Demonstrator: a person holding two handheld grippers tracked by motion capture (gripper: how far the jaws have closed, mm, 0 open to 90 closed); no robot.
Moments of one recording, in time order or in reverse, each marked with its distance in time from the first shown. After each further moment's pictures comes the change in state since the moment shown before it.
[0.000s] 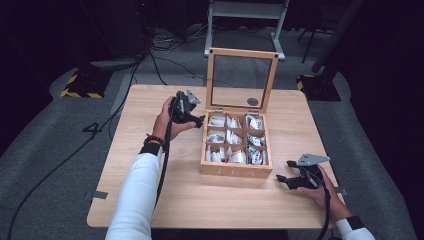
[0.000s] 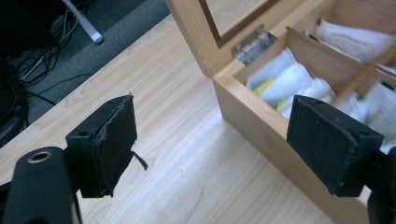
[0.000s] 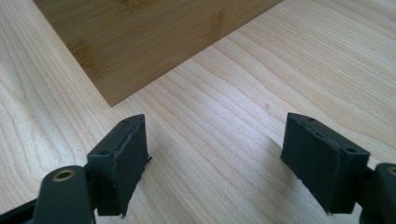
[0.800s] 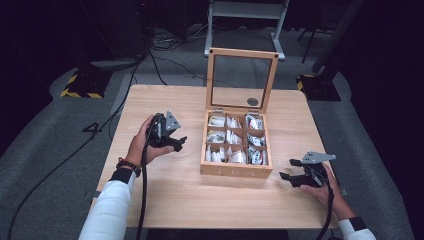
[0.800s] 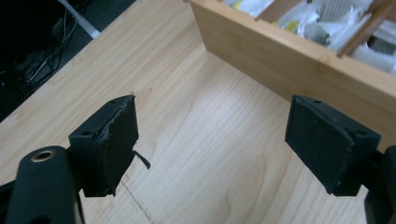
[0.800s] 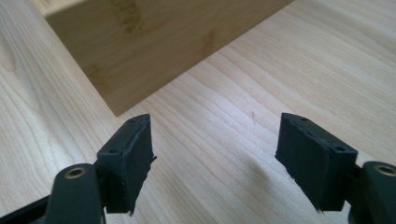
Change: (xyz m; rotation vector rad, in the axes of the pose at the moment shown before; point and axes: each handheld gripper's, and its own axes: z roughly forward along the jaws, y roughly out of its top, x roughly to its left) left arm -0.015 -0.073 -0.062 0.005 0.001 0.072; right arm -0.002 0.008 -0.015 -0.015 -0.007 0.015
